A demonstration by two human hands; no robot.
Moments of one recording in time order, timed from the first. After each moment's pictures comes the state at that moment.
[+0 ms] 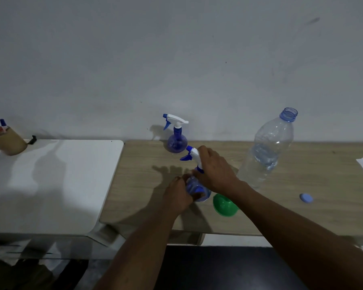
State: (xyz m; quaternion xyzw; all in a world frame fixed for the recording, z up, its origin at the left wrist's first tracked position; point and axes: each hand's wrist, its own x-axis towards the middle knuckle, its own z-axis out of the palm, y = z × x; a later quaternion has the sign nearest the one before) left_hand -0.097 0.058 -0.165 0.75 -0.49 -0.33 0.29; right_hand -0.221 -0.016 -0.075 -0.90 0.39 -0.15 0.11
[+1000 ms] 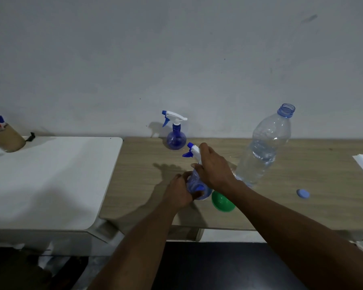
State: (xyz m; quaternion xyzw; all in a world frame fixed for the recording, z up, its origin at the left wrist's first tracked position) left_hand -0.100 0.062 -0.168 0.73 -0.49 -0.37 0.30; right_hand -0.220 -0.005 -0.073 -0.88 0.42 -0.18 0.14
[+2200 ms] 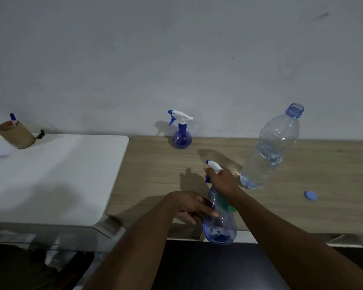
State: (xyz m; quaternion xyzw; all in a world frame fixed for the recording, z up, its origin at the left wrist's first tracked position) left_hand -0.105 0.075 -0.133 0.59 -0.37 -0.71 0.08; right_hand -0.235 0.003 -0.117 -0.60 0.56 -0.24 0.52
